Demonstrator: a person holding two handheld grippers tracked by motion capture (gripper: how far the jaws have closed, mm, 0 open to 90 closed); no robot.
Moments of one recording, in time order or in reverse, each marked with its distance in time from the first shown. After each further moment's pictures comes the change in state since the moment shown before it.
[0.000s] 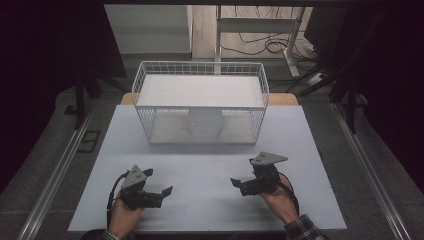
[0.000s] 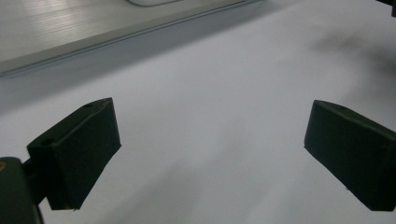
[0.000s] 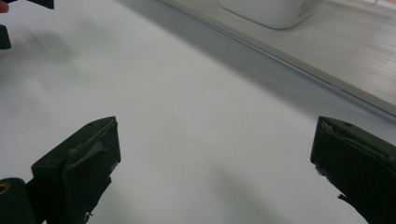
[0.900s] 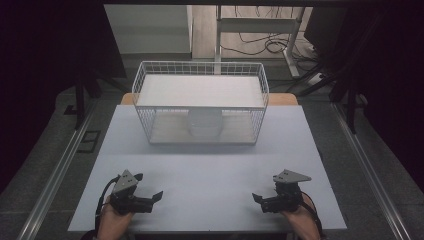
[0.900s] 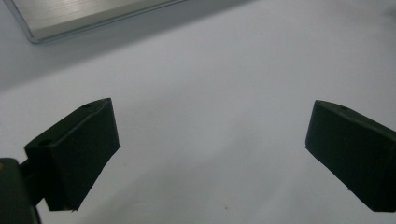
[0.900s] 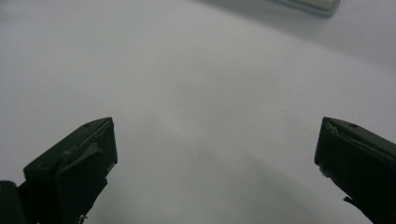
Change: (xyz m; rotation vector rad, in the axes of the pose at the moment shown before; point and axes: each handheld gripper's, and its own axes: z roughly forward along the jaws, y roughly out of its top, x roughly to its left) left arm 0.008 -0.014 -0.018 0.064 0.040 -0.005; right arm -0.010 -0.060 -0.042 0.077 -0.118 0.092
